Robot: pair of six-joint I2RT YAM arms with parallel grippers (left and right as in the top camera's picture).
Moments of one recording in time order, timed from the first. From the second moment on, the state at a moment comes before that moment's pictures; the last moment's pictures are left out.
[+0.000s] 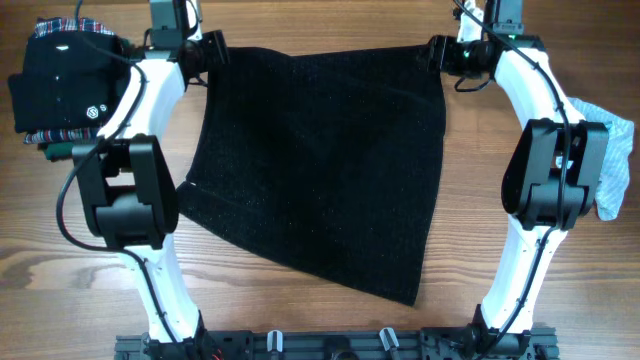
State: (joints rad) left arm 0.00 2.19 1.72 -0.40 0.10 -0.21; right arm -0.05 2.29 1.83 -0.55 -0.37 0.08
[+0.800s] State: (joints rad) left arm -0.03 2.27 1.72 -0.31 0.12 -0.21; right arm -0.05 2.39 1.84 -0.36 -0.32 0.07
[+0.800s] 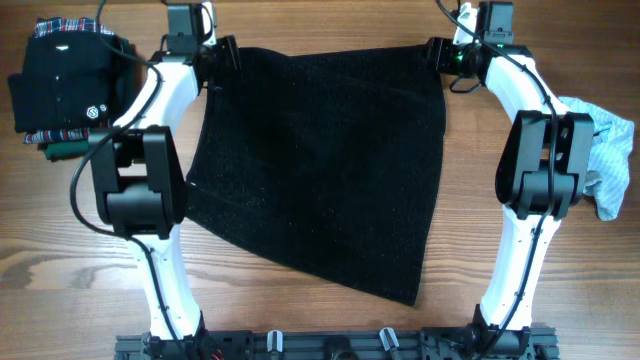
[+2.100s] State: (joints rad) left arm -0.06 2.27 1.72 -0.26 0.13 -0.29; right arm -0.06 2.37 1.84 -0.46 -0.43 0.05
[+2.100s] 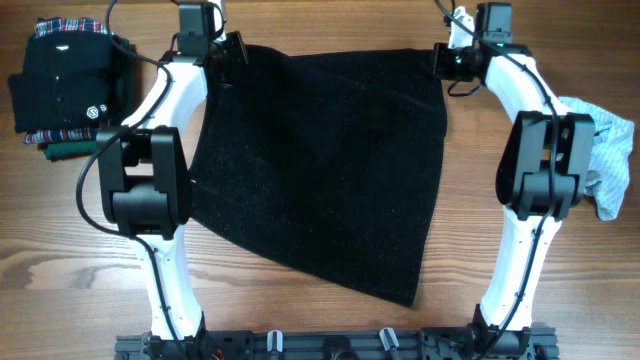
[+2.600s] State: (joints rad) left arm -0.05 2.17 1.72 -0.27 0.13 -0.29; right arm -0.09 2.20 1.84 -0.64 -0.54 0.04
